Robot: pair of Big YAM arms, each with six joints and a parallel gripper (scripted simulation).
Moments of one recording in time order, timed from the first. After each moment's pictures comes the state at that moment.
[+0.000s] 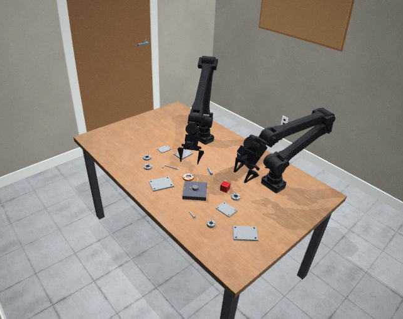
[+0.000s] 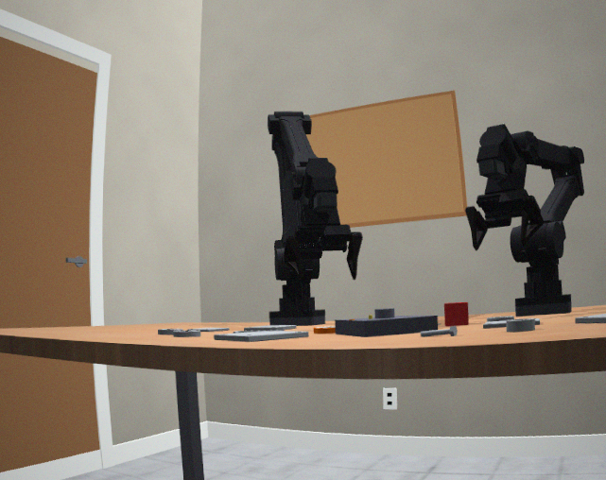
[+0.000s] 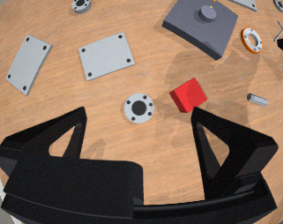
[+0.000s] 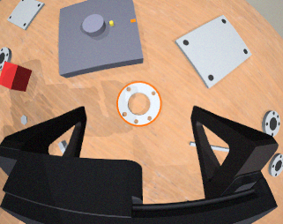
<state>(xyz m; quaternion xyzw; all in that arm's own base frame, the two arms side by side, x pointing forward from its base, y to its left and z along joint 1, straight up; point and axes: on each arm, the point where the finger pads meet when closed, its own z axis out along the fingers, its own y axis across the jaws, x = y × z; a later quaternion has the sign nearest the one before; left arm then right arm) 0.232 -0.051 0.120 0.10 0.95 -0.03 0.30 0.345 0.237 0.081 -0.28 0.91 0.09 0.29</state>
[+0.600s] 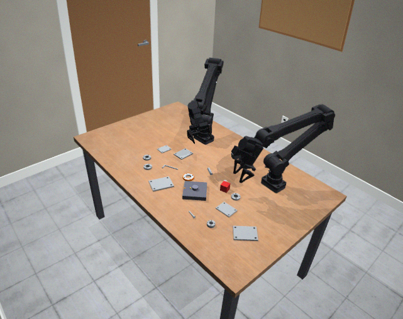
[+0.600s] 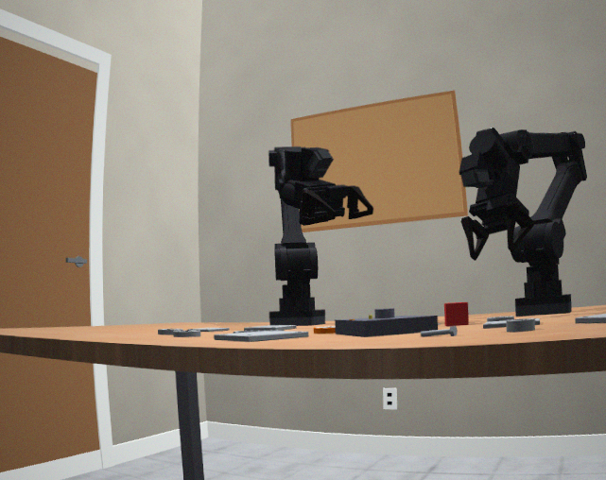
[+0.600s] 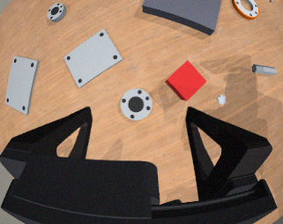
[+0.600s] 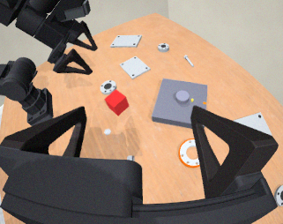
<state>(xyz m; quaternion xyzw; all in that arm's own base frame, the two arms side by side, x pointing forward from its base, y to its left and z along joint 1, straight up) 0.233 -0.065 0.106 0.21 0.94 -0.01 0.26 0.269 0.259 0.202 -0.38 0.73 0.34 0.45</state>
